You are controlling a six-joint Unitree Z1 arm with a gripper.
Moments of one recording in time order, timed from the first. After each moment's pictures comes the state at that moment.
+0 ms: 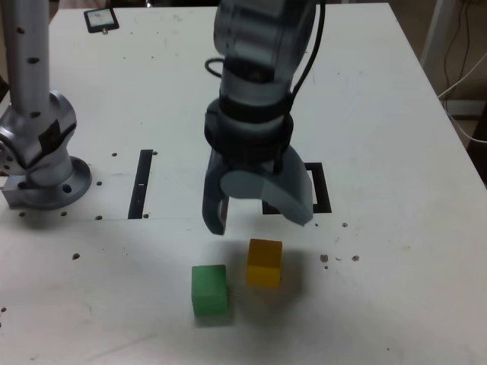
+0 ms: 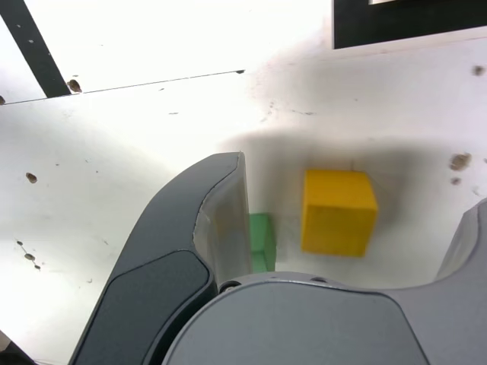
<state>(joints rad) -0.41 1.92 -1.40 1.17 -0.04 -0.31</state>
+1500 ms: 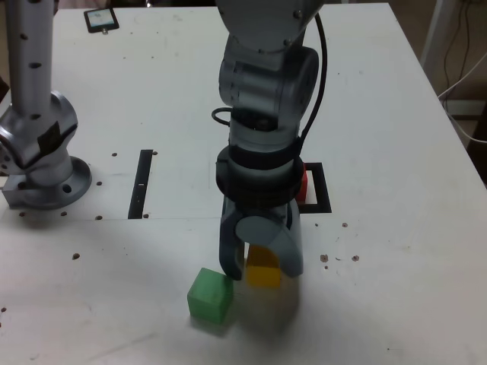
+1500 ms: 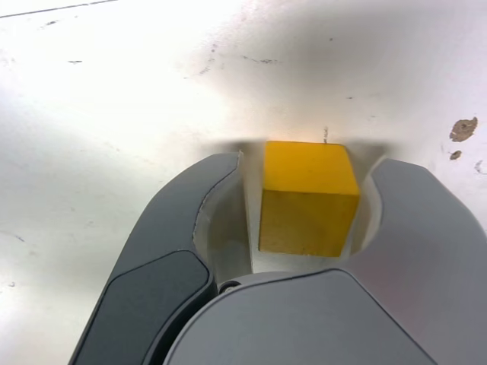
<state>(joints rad) -0.47 1.97 -1.32 0.96 -0.08 -0.40</state>
